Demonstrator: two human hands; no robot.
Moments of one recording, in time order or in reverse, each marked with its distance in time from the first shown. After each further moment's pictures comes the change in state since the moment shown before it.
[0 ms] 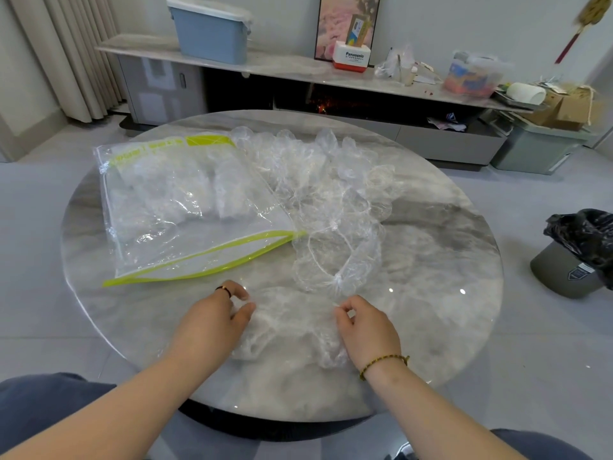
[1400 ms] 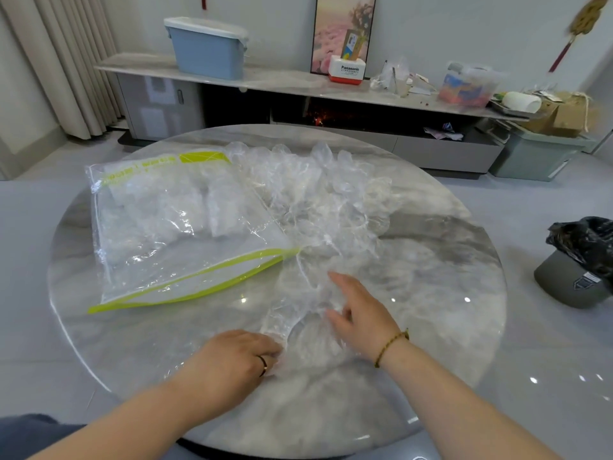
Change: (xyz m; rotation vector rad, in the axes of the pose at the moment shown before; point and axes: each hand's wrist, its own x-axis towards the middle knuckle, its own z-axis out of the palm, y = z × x) left_hand 0.017 -0.019 0.028 0.475 0.040 1.091; right_hand 0.049 0.008 -0.017 -0.061 -0.121 -0.371
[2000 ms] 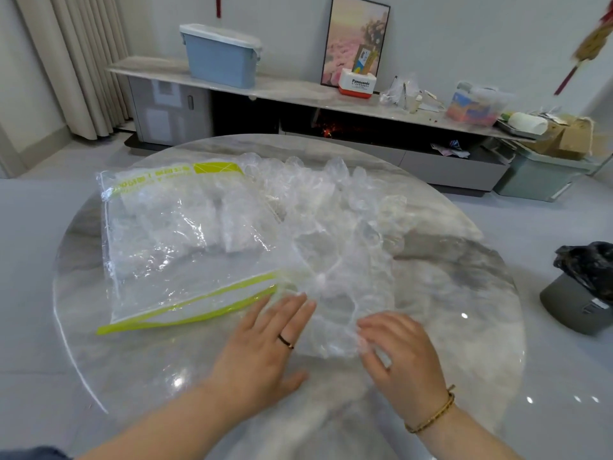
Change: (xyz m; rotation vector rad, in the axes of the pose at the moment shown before) left_hand 0.025 -0.011 -0.002 0.059 0.176 -0.223; right_hand -0.018 -0.006 0.000 -0.235 0.594 -0.446
